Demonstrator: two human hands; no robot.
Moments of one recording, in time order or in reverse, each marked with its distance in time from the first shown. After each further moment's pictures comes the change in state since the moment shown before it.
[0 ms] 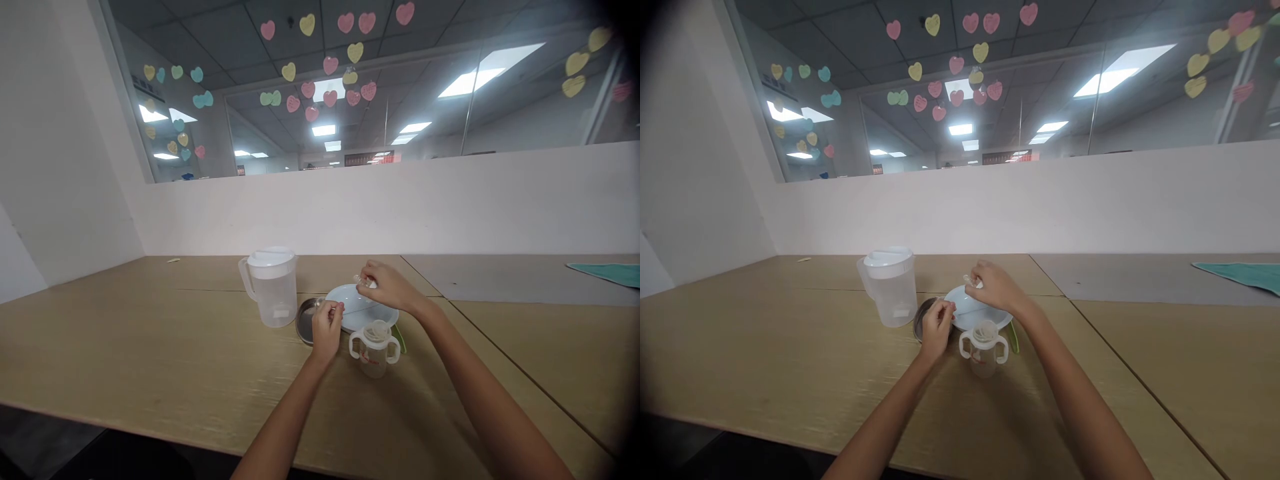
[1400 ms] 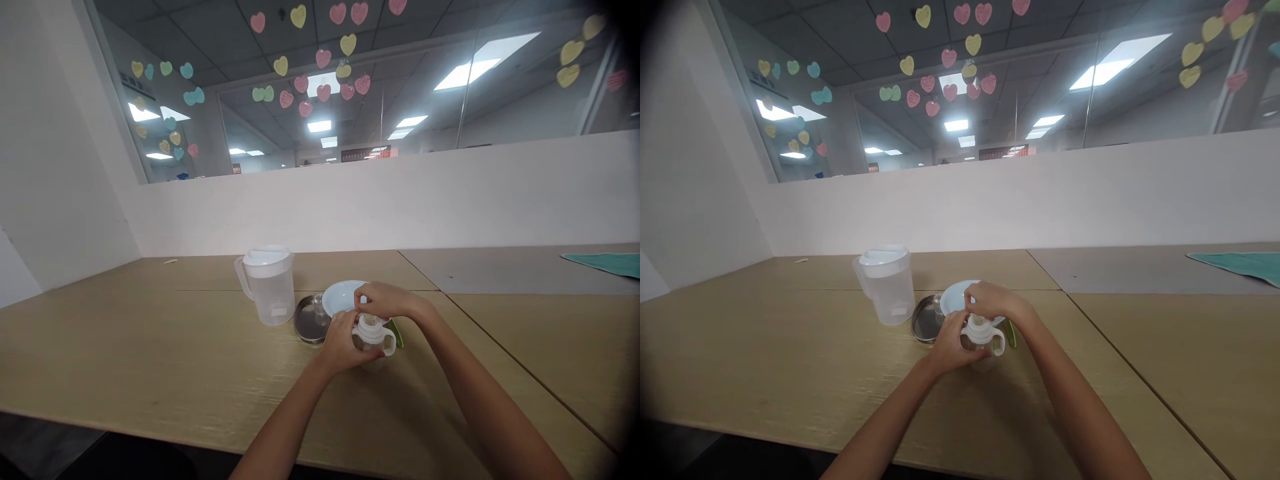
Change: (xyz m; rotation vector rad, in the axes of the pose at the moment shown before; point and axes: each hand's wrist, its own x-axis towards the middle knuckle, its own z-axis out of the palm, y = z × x) left_hand -0.020 0.009 0.011 0.260 -0.464 0.161; right_hand -0.012 -0.015 -0.007 0.100 -0.671 0.214
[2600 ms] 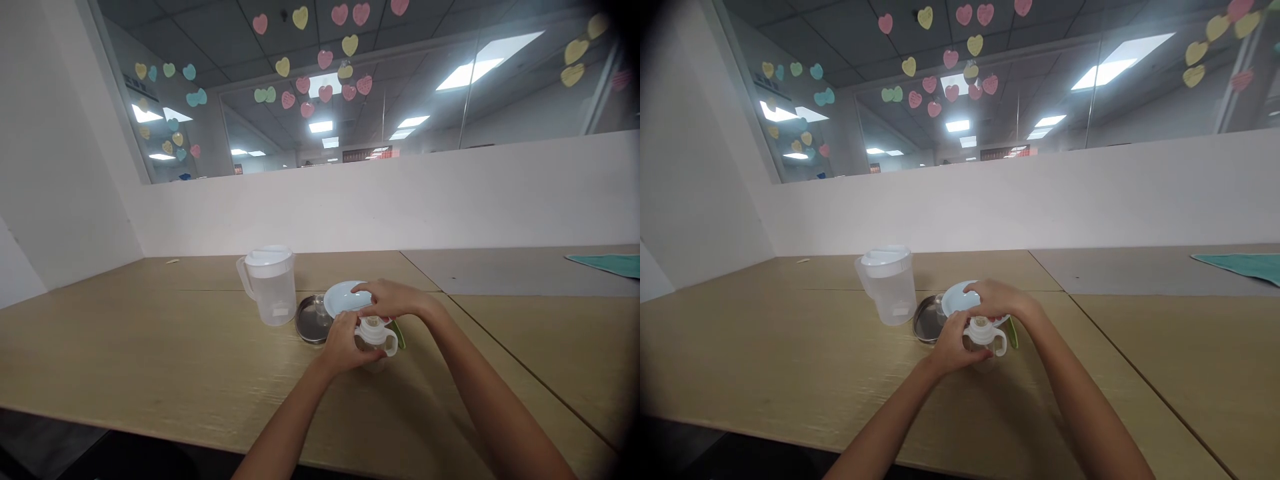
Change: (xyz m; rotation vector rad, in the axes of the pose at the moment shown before) left_hand 0.000 0.005 -0.003 0.007 -0.018 -0.003; right_hand -0.003 0.009 -0.004 0.093 -0.004 -0.045
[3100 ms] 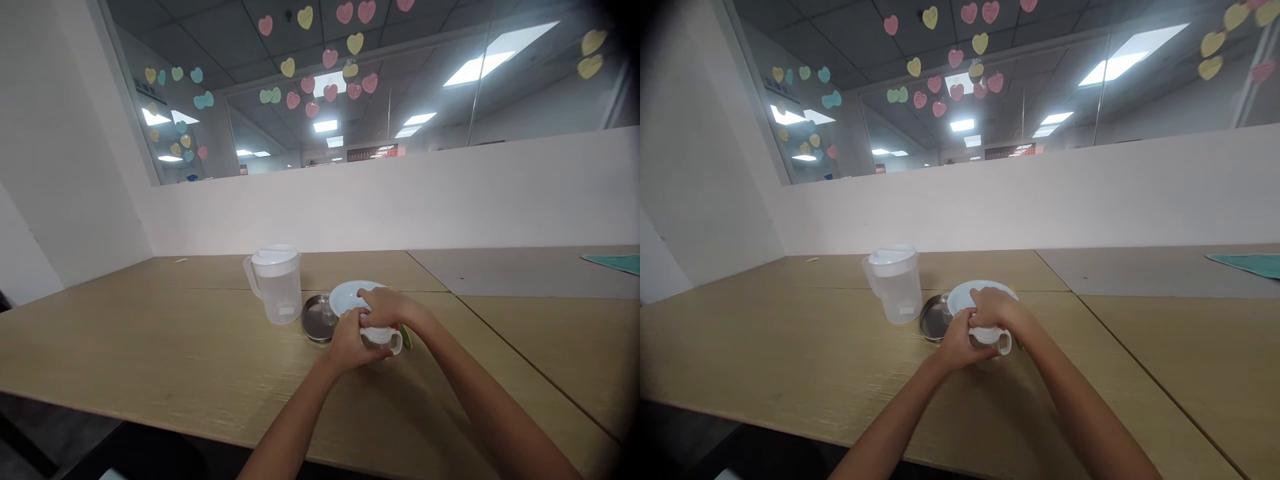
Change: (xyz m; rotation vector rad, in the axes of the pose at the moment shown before) left_hand 0.001 -0.004 0.004 -0.058 0.018 -0.084; right_hand 0.022 -0.003 0.027 -0.281 0.029 0.108
